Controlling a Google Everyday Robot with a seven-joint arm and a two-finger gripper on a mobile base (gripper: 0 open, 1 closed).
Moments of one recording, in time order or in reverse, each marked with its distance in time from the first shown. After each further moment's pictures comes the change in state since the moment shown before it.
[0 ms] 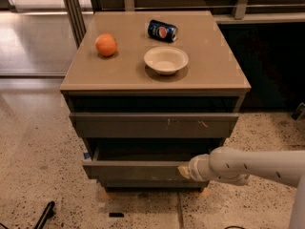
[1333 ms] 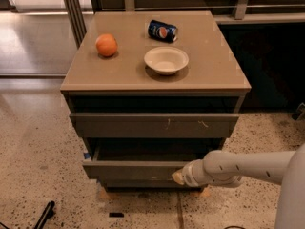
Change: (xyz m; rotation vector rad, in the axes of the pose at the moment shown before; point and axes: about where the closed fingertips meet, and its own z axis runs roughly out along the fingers) arm 0.024 0.017 0.023 -0.067 0.043 0.032
